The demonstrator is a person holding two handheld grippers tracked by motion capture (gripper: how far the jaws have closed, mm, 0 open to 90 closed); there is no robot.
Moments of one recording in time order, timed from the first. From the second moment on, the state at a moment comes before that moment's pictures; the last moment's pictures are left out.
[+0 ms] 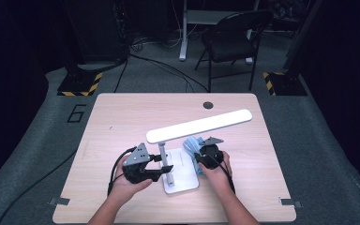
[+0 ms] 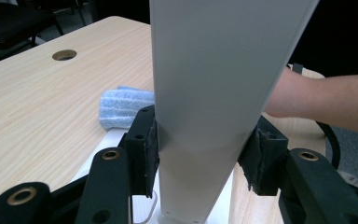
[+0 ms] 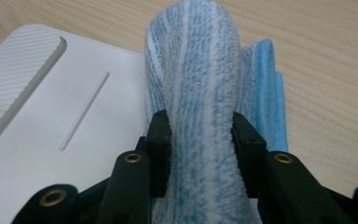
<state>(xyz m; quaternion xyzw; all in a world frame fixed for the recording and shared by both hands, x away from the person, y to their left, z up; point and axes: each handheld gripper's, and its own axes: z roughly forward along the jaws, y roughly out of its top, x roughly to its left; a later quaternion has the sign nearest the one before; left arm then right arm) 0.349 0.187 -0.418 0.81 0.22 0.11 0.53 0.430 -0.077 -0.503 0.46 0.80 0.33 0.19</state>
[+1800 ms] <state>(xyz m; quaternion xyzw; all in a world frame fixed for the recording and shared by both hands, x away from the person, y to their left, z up) 0.351 0.186 -0.420 0.81 0.22 0.11 0.53 0.423 -0.066 -0.505 0.45 0.80 0.35 0.17</state>
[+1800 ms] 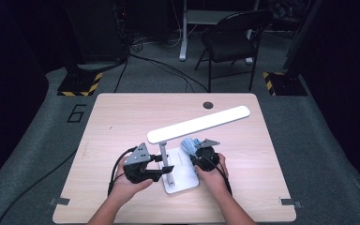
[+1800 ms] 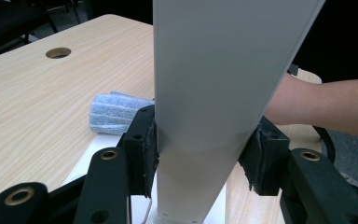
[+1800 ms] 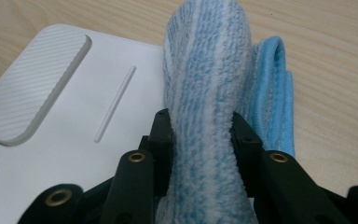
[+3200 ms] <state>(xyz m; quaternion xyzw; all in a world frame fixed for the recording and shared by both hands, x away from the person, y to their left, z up) 0.349 0.184 -0.418 0.82 0.22 0.11 0.51 0.347 -0.103 -0.505 0.43 0.82 0.37 0.13</state>
